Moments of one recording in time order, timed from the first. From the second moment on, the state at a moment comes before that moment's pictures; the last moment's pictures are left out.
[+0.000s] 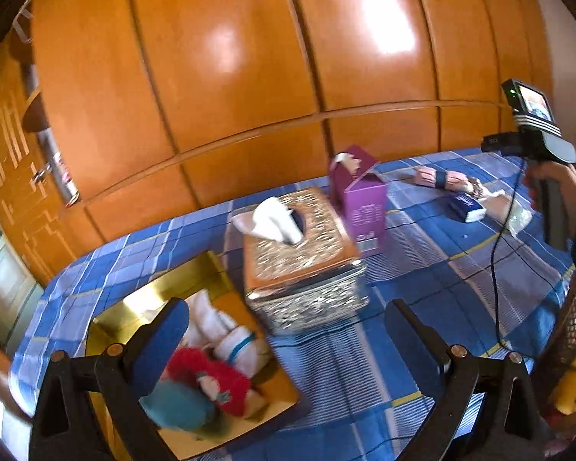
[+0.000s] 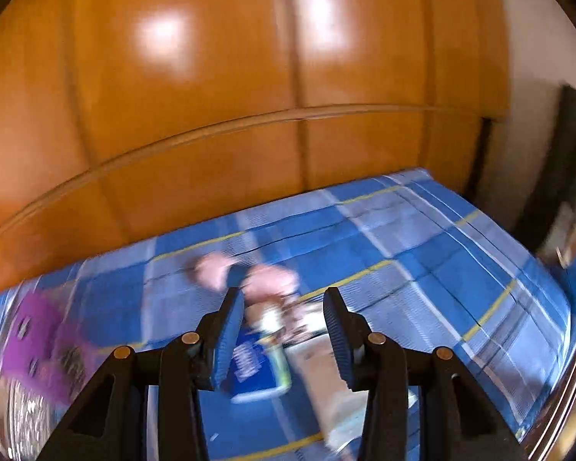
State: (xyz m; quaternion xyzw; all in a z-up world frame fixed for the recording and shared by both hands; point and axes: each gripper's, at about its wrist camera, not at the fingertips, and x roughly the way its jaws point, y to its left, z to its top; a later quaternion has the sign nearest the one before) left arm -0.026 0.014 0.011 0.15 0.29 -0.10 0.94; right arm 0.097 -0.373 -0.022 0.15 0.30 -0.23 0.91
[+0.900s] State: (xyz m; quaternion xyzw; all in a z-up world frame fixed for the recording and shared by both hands) left arm 0.059 -0.159 -0.015 0.17 0.38 -0.27 0.87; right arm 0.062 -0.457 -0.064 0.43 0.29 -0.20 0.83
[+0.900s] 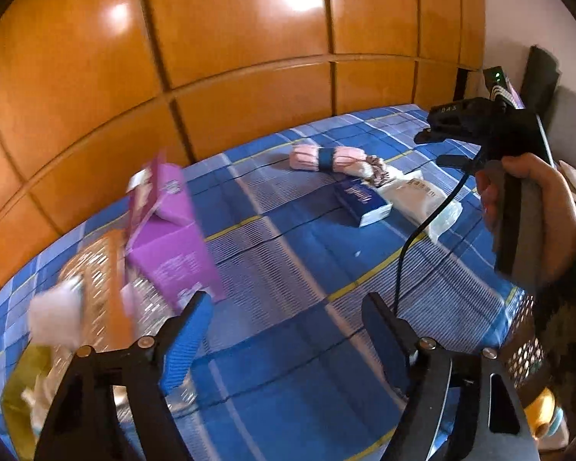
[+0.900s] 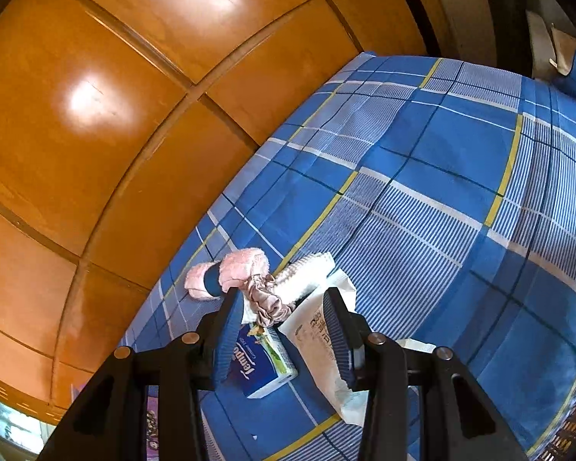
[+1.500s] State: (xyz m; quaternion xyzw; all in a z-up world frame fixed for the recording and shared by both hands) left arm 0.180 -0.296 -0.069 0.13 0.47 -0.31 0.82; right arm 0.053 -0.470 -0.071 0.50 0.26 -0.16 0.81
